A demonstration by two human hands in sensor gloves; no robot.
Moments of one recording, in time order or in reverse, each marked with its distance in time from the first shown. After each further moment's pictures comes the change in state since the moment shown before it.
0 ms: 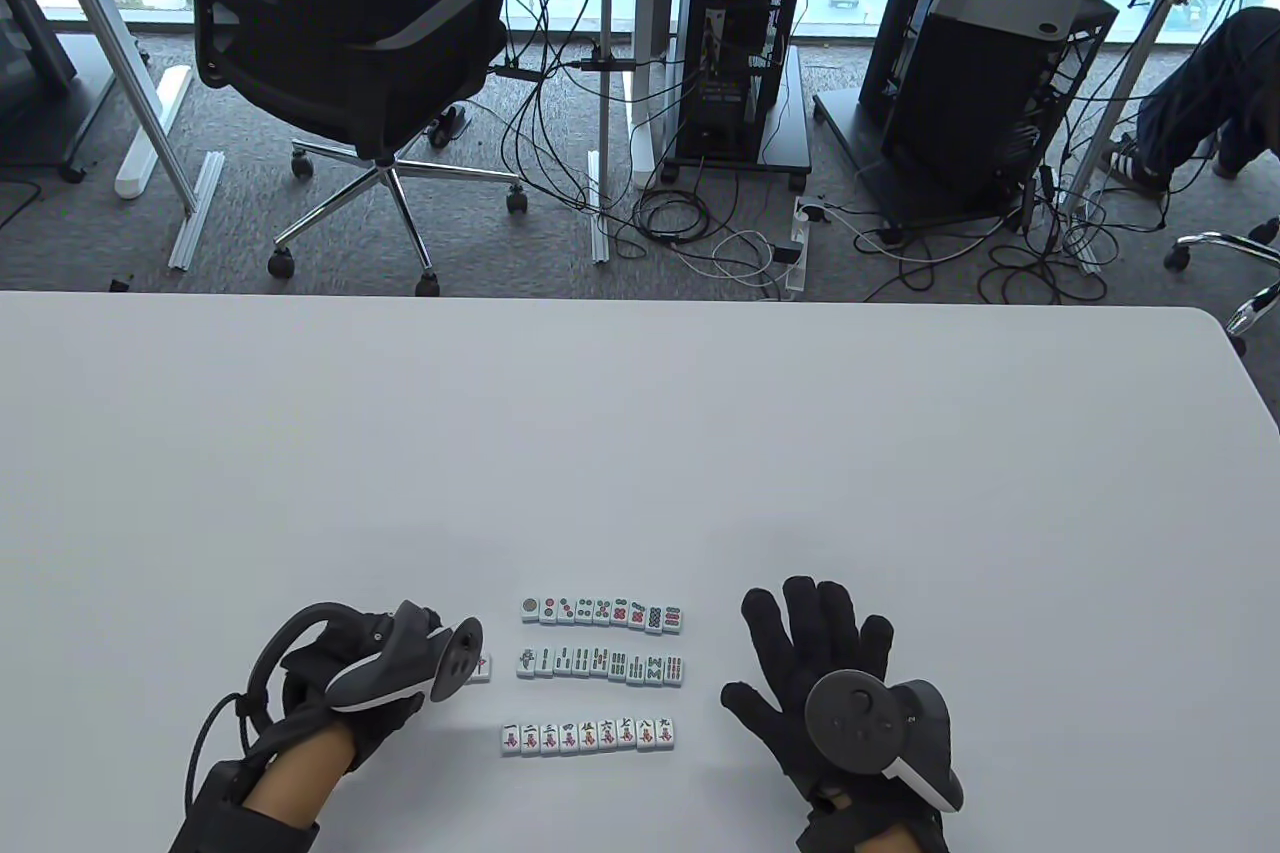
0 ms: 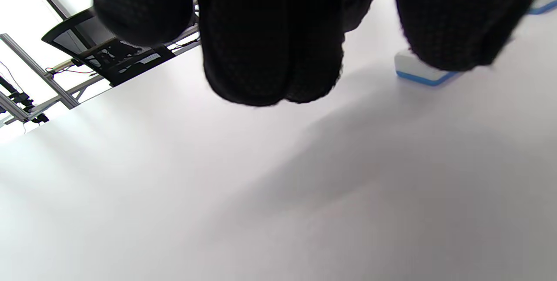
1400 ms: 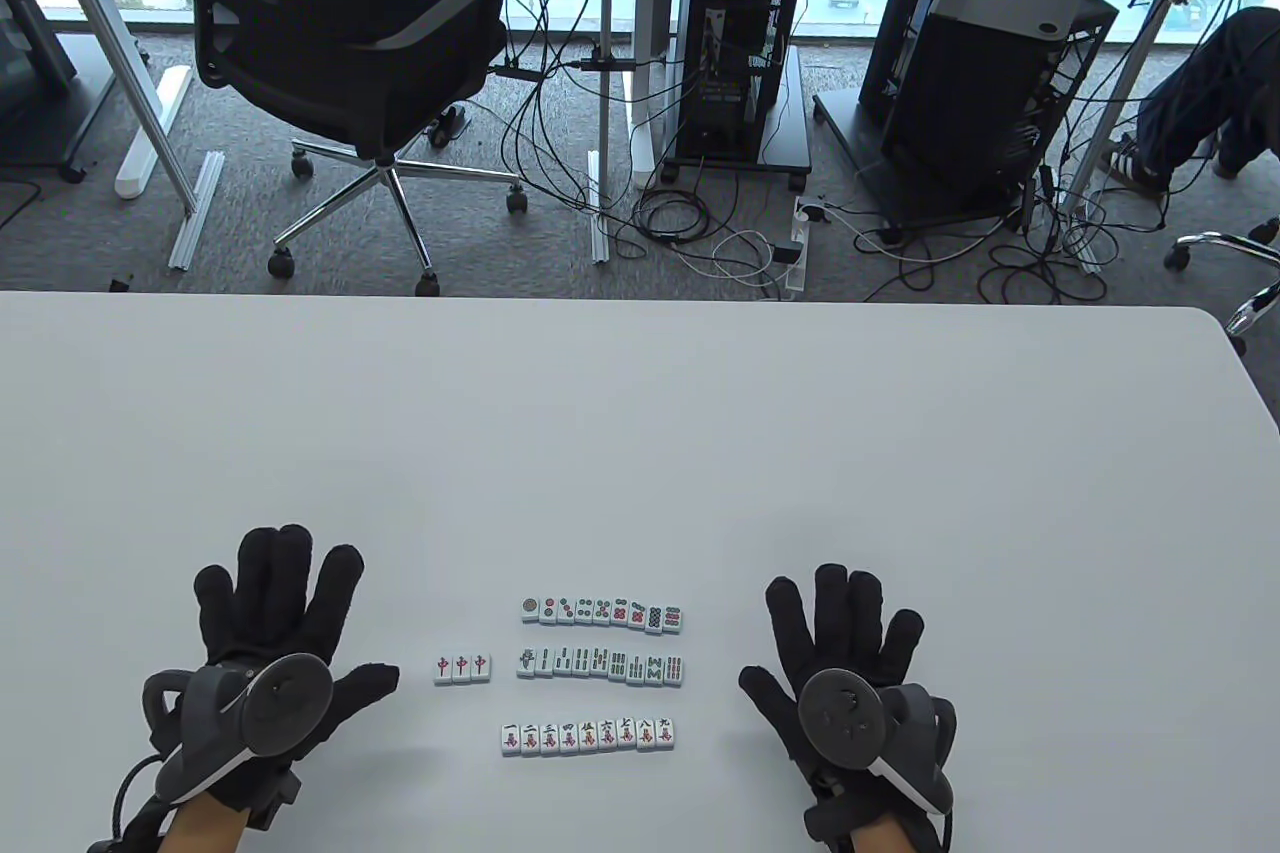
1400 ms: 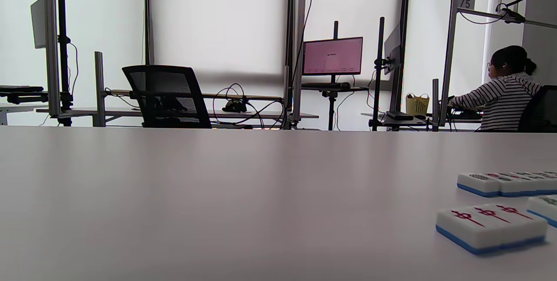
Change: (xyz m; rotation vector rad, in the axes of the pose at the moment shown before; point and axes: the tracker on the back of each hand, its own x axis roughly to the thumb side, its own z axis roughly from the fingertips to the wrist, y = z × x) left_hand -0.066 -0.018 0.064 0.435 0.147 0.424; right_hand -0.011 0.006 -0.003 -0.076 0.094 0.176
